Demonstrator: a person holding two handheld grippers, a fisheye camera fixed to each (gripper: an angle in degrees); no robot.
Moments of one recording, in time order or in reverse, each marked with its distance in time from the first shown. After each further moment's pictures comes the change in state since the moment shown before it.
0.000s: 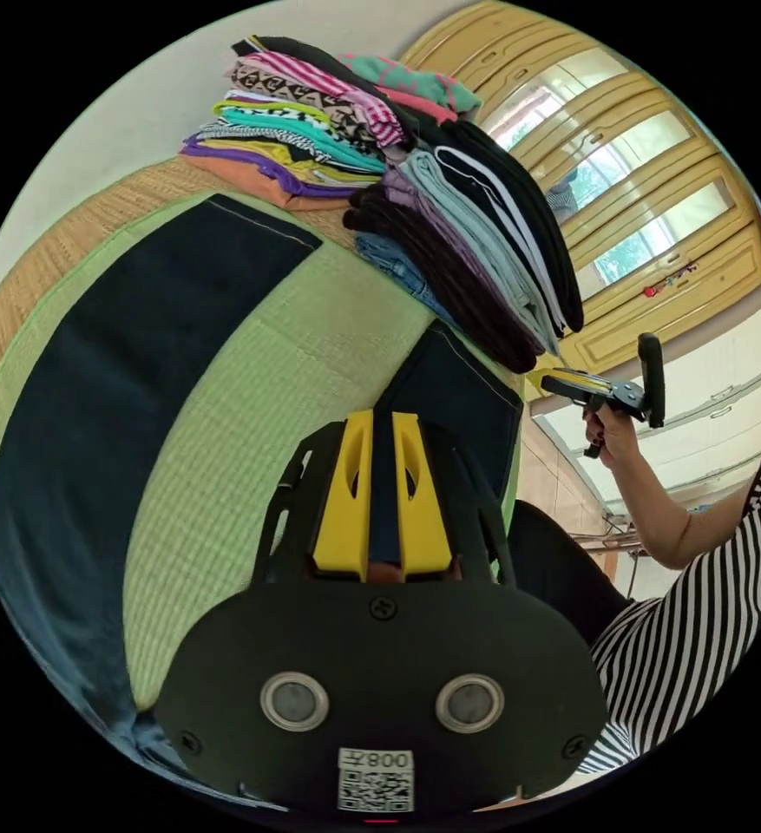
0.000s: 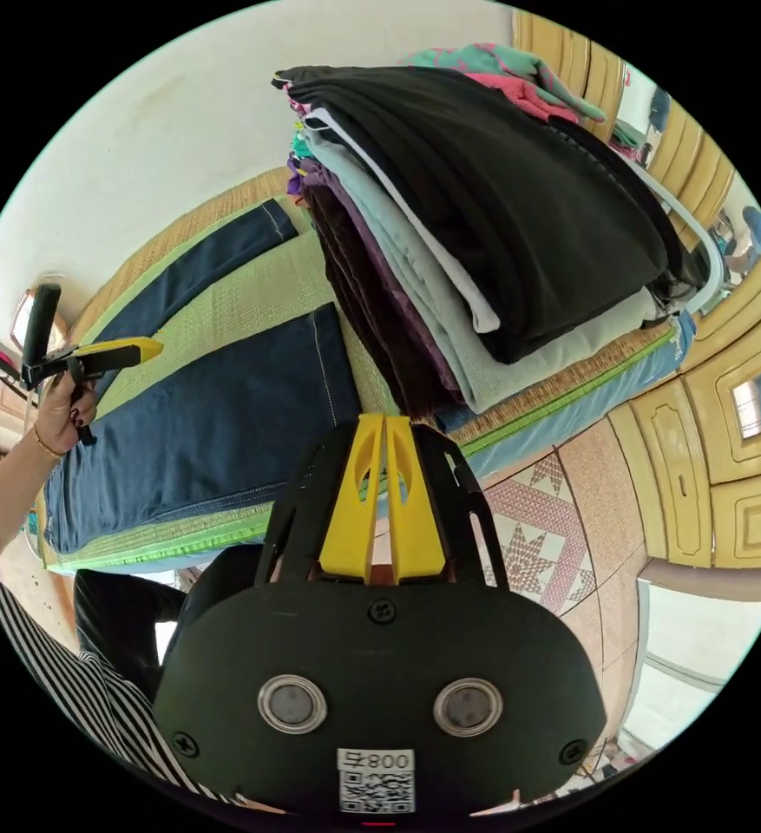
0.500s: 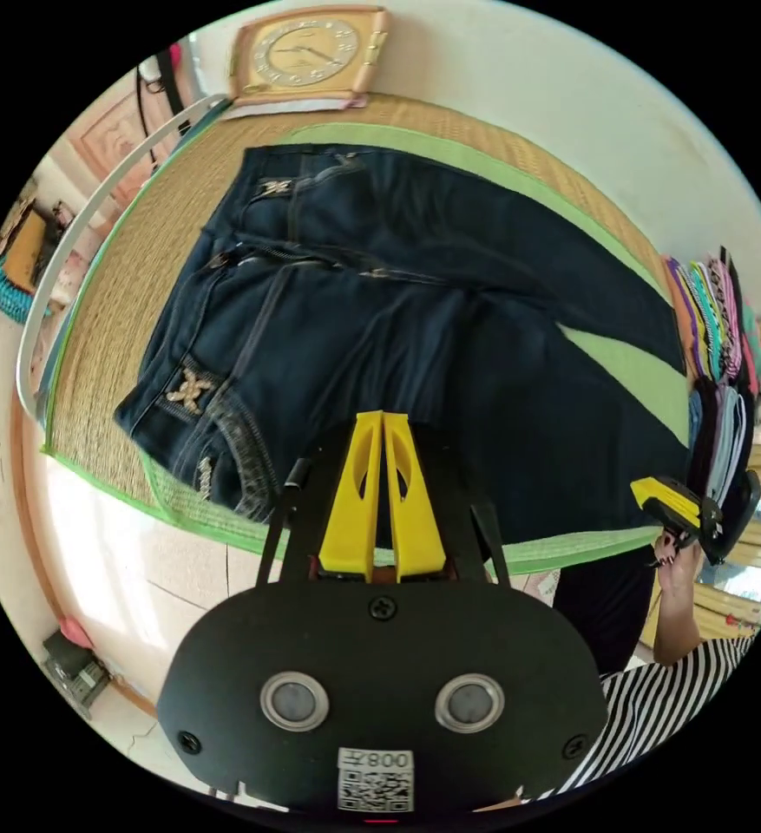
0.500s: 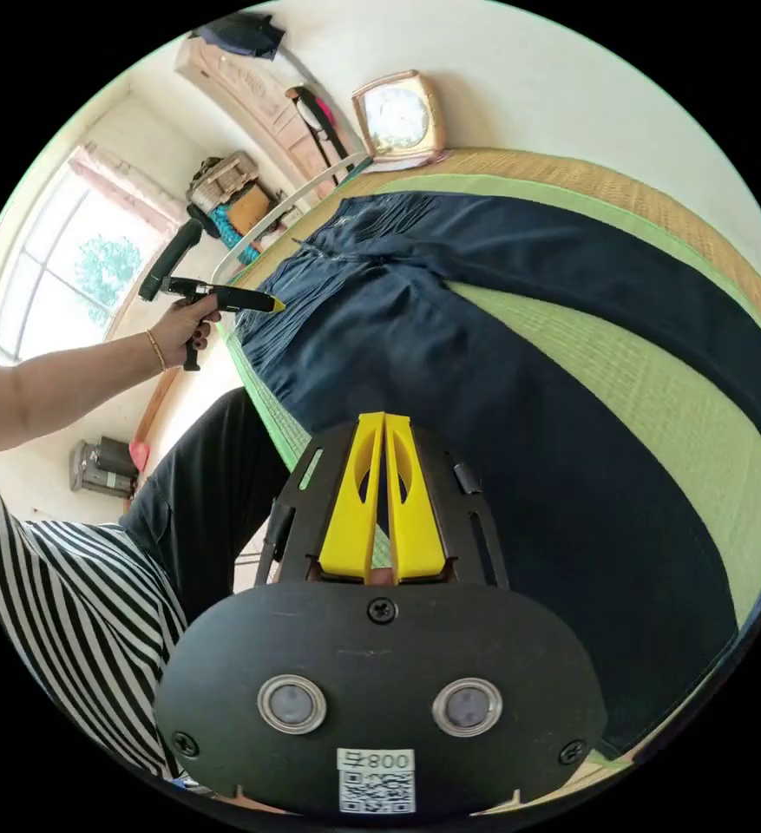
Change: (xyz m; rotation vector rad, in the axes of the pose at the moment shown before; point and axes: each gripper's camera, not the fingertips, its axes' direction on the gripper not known) left arm -0.052 0.377 -0.237 0.037 -0.517 -1.109; right arm -0.389 0.009 0.095 -0.296 -0.593 -0.950
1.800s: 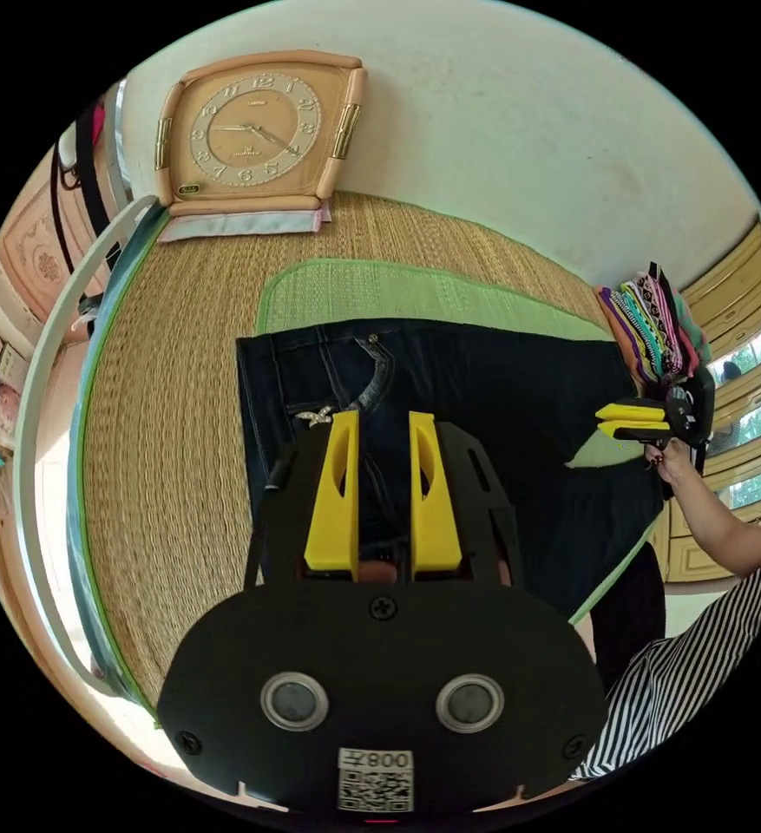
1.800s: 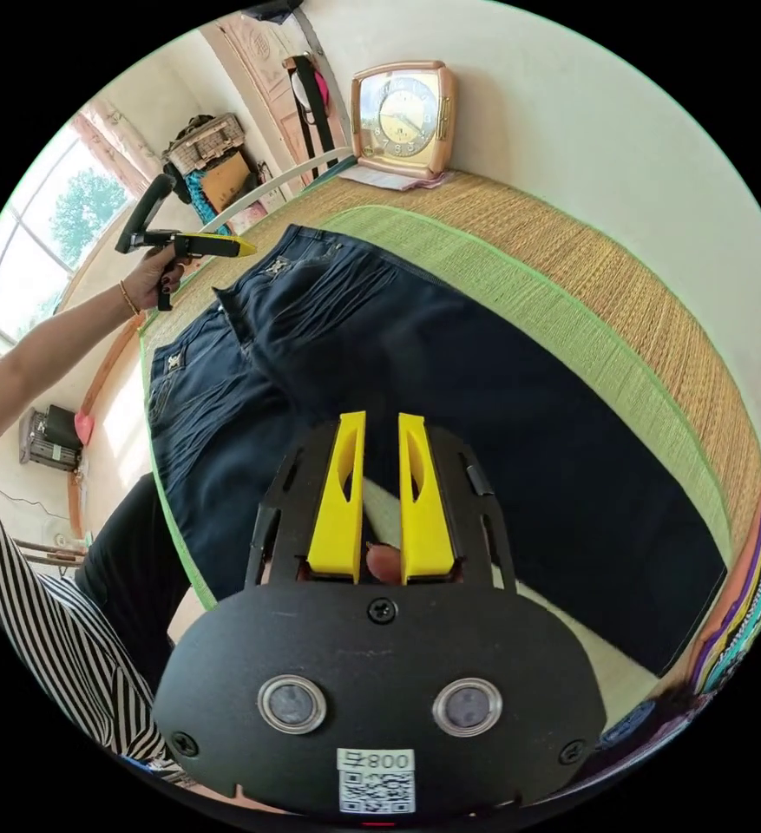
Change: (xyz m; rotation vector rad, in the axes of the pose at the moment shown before) left arm -0.180 -0.154 -0.284 0.238 0.175 0.349; right arm 0.027 -0.401 0.066 0.008 0.232 -0.102
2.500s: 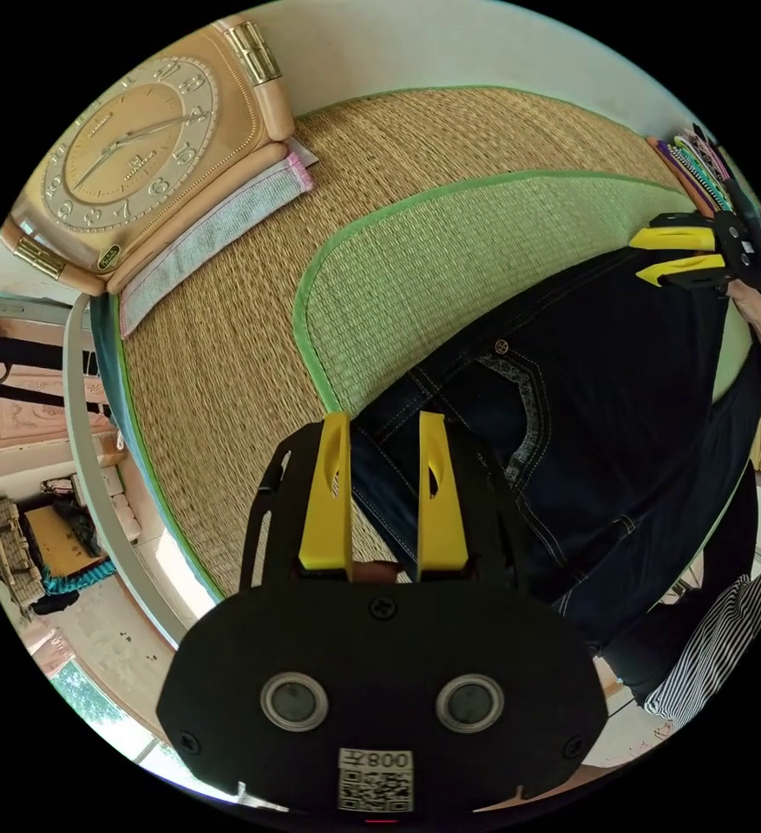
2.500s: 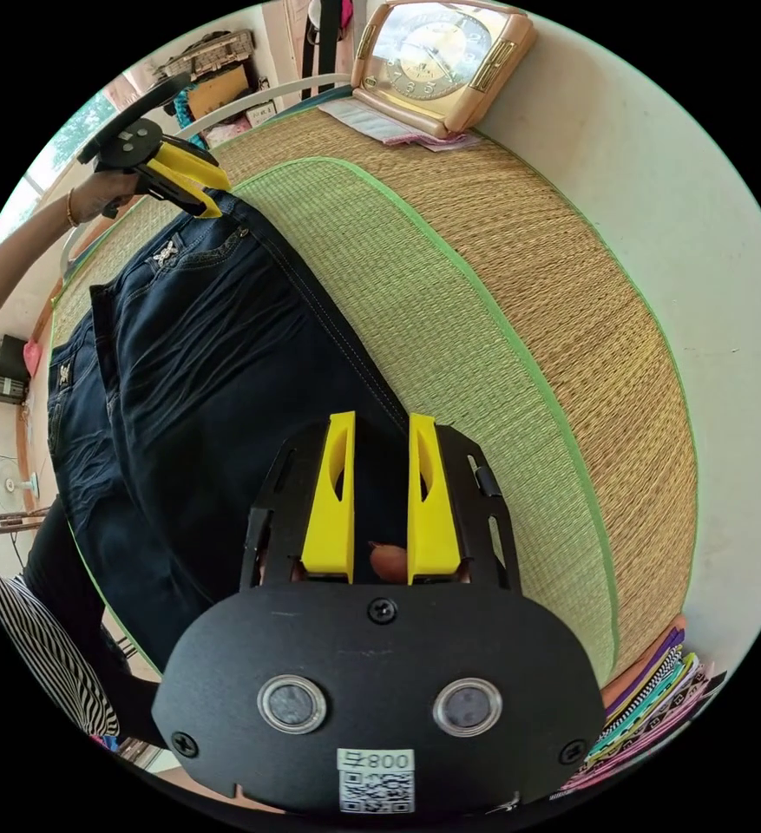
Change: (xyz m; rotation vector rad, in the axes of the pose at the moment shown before) left arm 0.043 -0.139 -0.012 -0.363 -0.282 0.351; right arm -0.001 -0.208 0.094 -0.217 0.169 -0.176
